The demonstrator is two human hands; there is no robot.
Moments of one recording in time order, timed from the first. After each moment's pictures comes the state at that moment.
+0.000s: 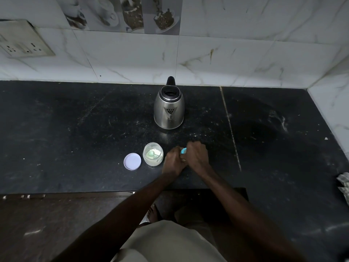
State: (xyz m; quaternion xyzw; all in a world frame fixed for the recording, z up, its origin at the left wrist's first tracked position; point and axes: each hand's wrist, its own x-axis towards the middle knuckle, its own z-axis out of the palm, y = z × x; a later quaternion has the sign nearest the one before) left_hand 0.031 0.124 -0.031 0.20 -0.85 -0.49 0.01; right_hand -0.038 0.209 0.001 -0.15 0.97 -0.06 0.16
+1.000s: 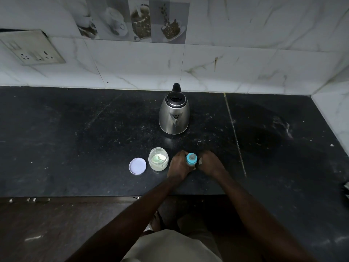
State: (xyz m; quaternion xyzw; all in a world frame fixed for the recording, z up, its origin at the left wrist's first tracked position) left_hand 0.027 0.120 -0.024 0.20 -0.86 -0.47 -0.03; right_hand -0.057 0.255 -0.016 -0.20 0.94 -0.10 0.25
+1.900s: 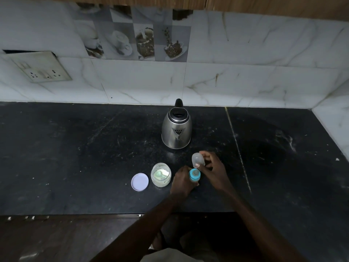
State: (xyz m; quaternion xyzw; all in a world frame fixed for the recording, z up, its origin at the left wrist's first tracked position) left_hand 0.024 0.119 -0.029 0.20 -0.86 -0.46 -0.04; right_hand -0.057 0.257 -0.008 -0.17 0.84 -0.51 0.13
